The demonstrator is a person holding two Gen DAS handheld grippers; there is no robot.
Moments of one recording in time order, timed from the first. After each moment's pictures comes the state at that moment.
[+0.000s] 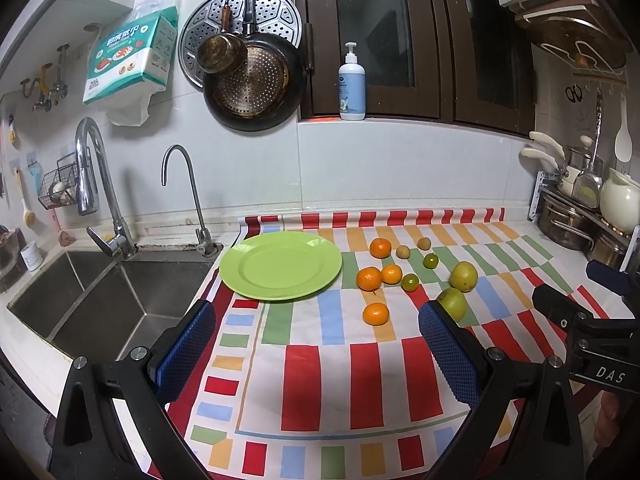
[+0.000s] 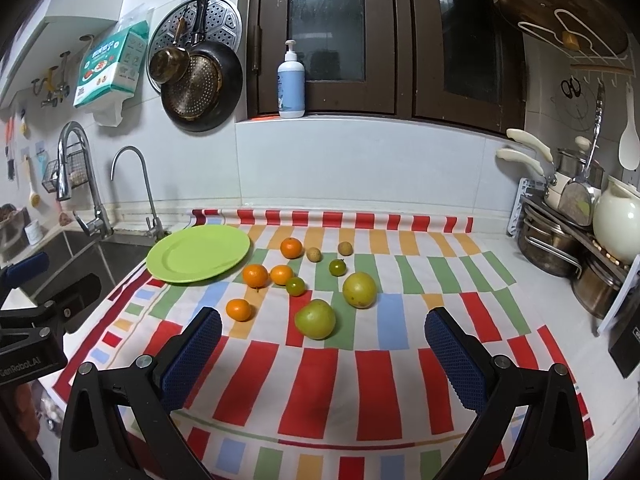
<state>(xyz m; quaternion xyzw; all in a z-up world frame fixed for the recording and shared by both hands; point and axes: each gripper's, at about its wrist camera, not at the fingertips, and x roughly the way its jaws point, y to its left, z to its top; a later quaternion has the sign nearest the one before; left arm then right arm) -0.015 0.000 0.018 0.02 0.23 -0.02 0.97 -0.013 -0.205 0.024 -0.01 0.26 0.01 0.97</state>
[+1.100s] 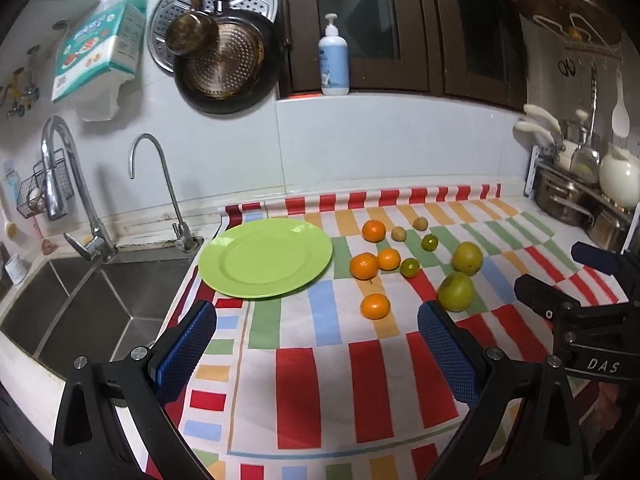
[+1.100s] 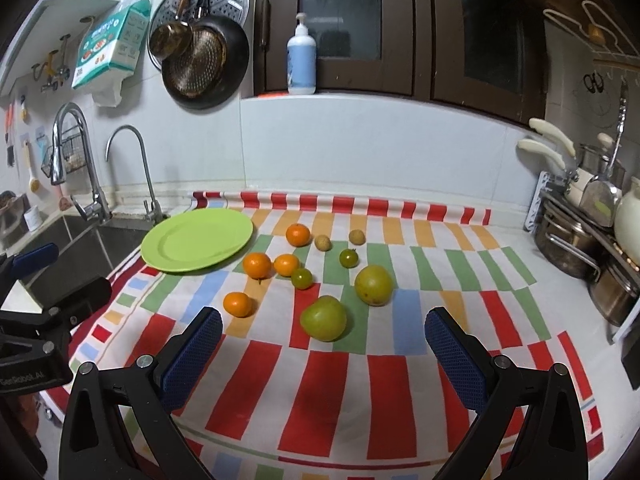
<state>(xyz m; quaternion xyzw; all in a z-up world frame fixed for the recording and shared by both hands) 0.030 -0.004 -0.004 0.05 0.26 -0.05 0.96 0.028 -0.195 0.002 -0.02 0.29 0.03 0.96</state>
